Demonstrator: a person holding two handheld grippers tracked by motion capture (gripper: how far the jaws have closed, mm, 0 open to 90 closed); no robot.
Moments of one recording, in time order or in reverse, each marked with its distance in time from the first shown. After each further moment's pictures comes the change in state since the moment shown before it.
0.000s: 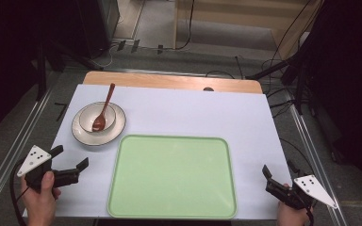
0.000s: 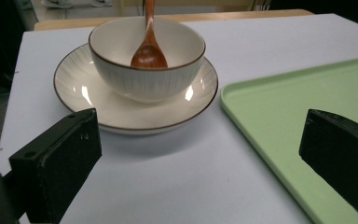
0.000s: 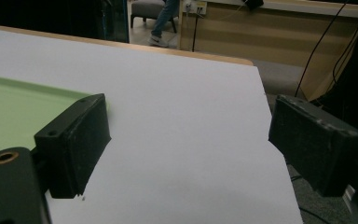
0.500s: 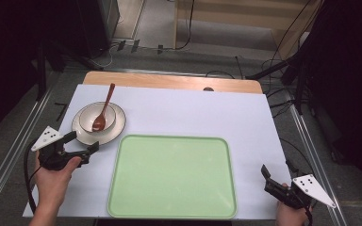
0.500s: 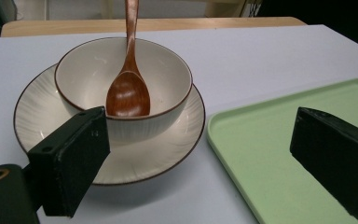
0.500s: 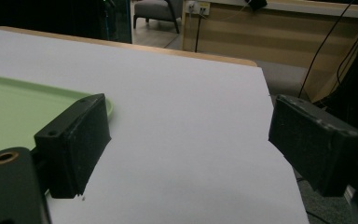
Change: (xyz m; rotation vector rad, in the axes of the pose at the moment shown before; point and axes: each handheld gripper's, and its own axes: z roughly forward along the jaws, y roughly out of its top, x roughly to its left) left arm -0.003 0.037 0.038 0.056 -0.033 -0.030; right arm 0.003 0.000 0.002 0.003 0.011 0.000
